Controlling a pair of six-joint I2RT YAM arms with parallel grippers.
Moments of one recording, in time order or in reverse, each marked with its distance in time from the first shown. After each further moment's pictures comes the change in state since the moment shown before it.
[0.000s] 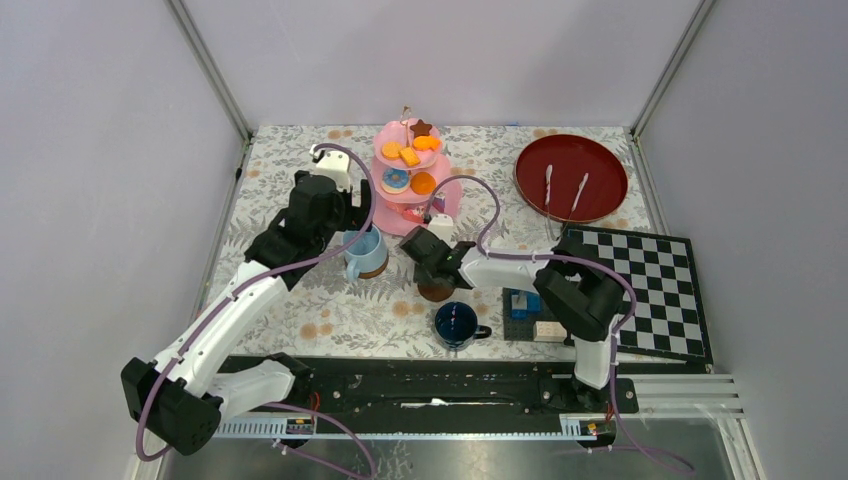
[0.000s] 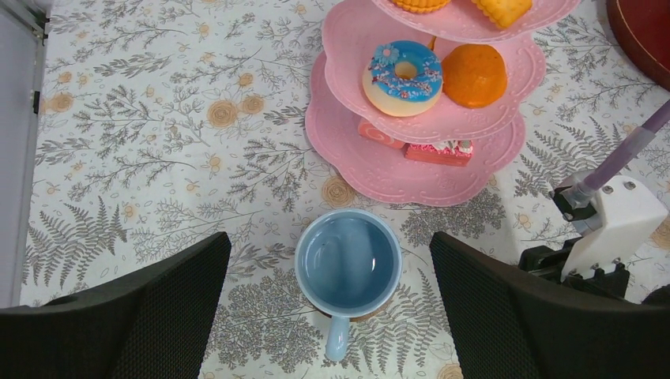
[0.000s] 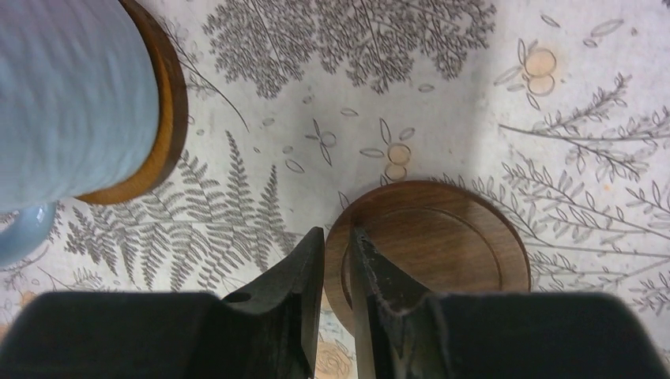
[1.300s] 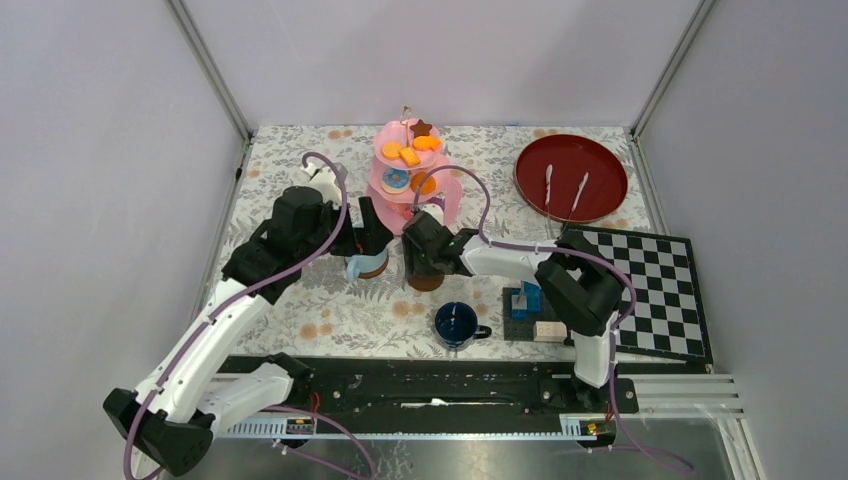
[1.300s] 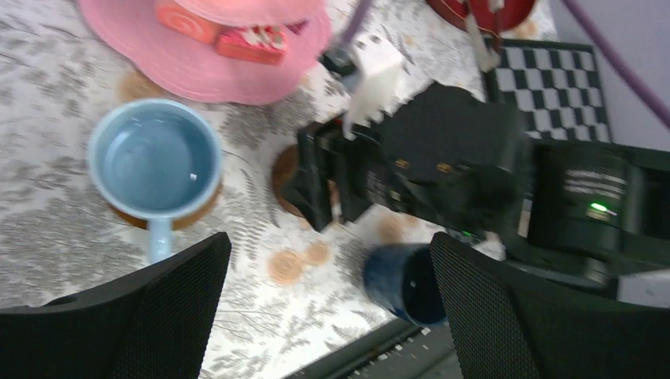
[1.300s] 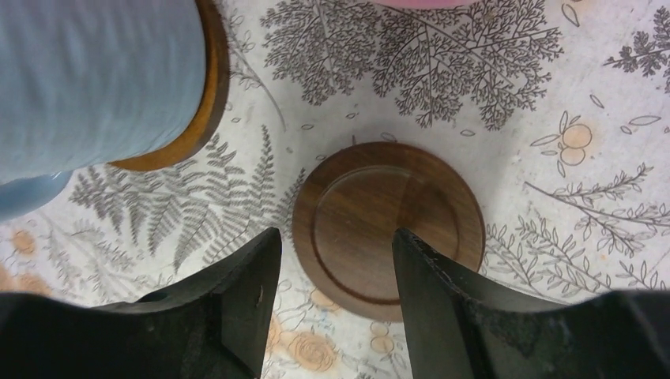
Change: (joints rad) left arm 0.001 -0.115 0.027 -0.219 0.378 -0.315; right arm -0.057 0.017 0.081 -0.018 -0.176 -0.233
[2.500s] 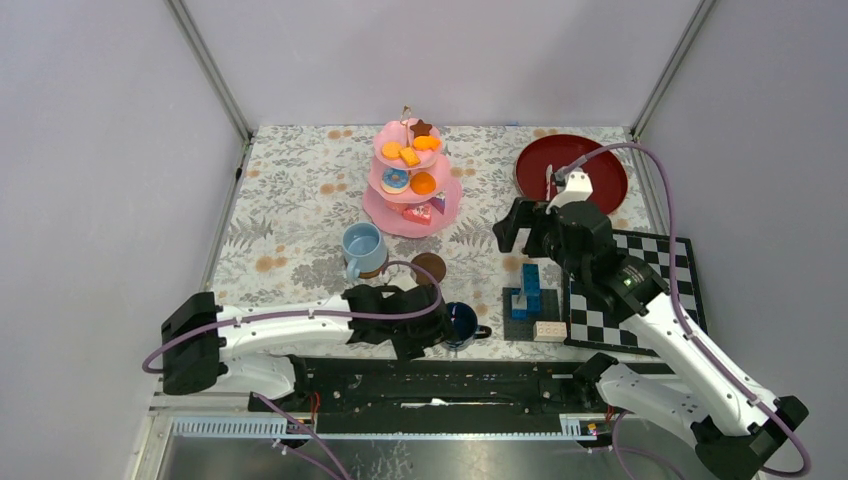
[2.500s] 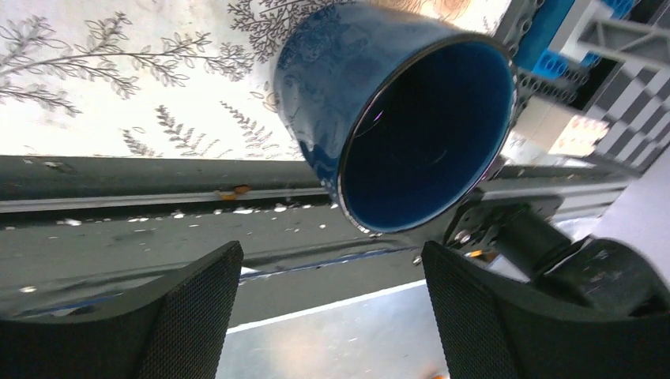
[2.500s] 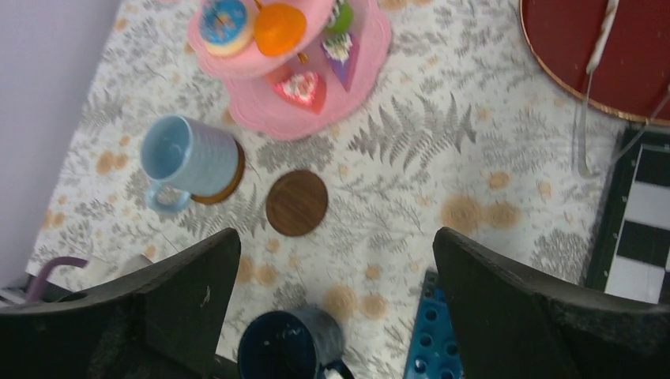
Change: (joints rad) left arm -0.739 0.335 -0.188 -0.033 -0.190 -1.082; right arm -0.267 -1.012 -0.238 -0.231 0.074 -0.167
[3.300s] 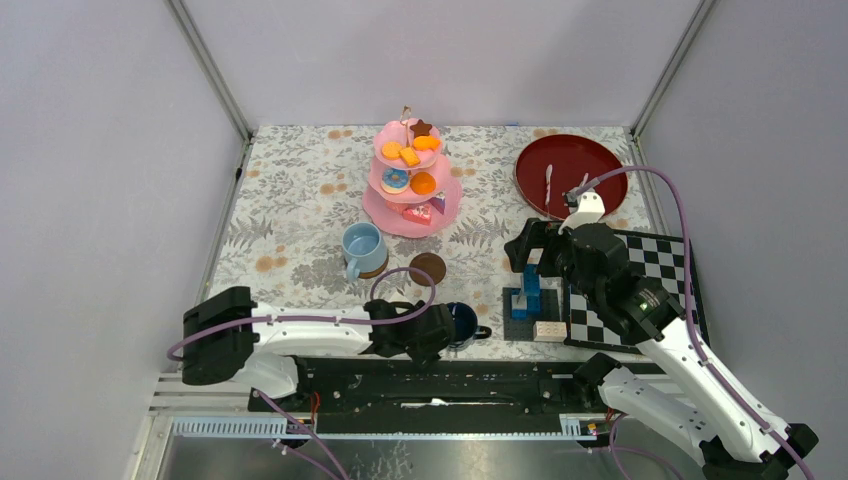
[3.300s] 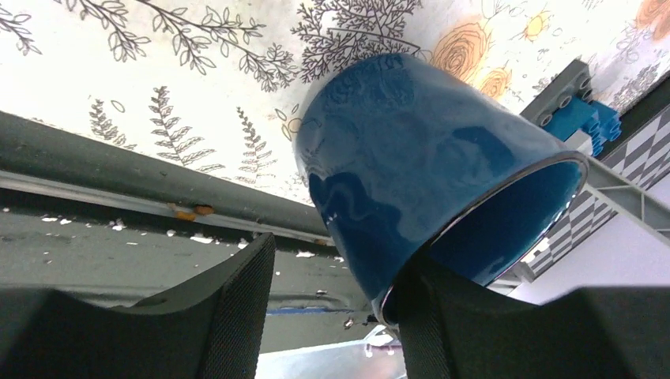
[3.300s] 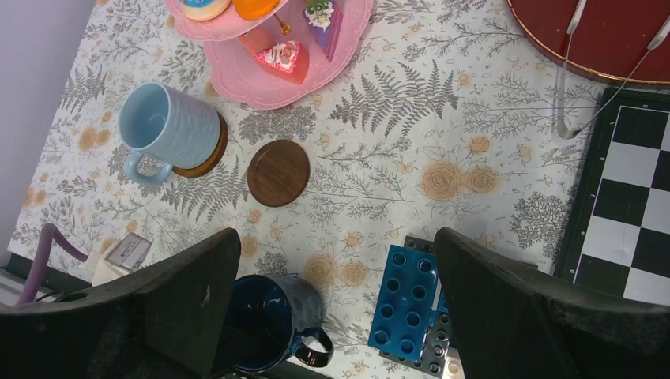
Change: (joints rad) left arm -0.078 0.115 -0.073 0.120 -0.124 -0.497; right arm 0.000 -0.159 -0.117 -0.090 -0.007 0.000
